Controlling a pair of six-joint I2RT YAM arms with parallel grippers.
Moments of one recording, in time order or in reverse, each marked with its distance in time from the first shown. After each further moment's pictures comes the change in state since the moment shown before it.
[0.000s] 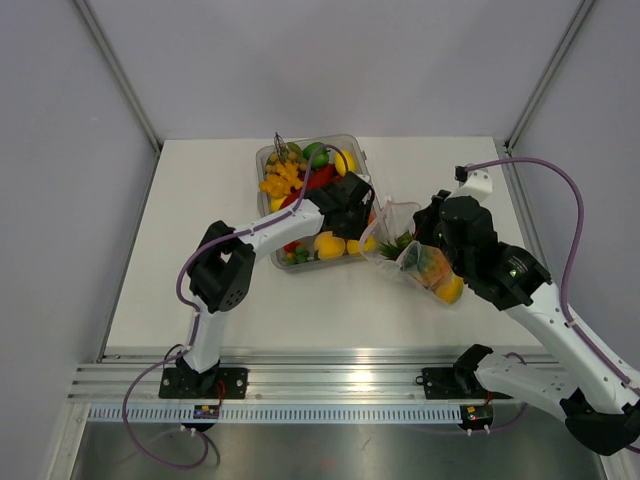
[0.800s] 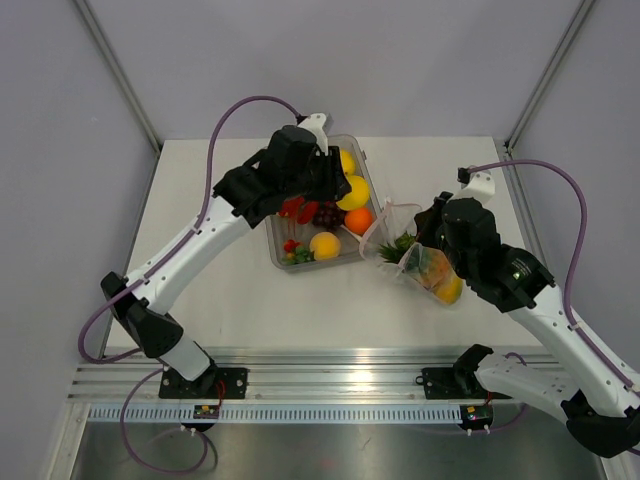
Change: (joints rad) left arm 0.031 -0.468 0.081 -0.142 -0.045 0.015; right arm 0.000 -0.018 0.000 -0.019 -0.007 0.012
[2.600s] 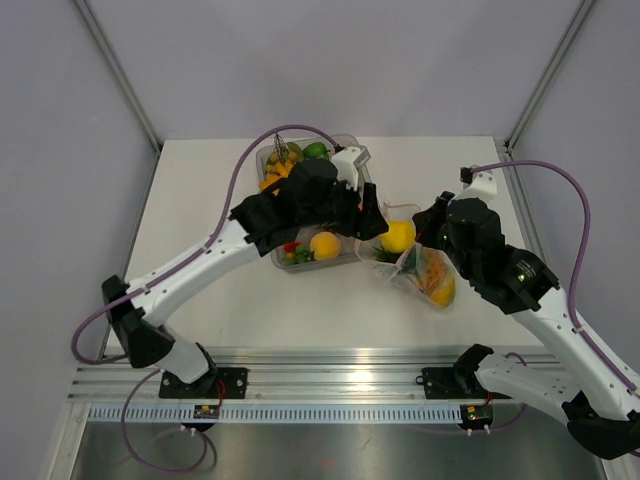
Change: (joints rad) left arm -0.162 -0.039 -0.166 0.196 0.215 -0.012; right arm -0.001 -0.013 0.011 -0.002 -0.041 0.018
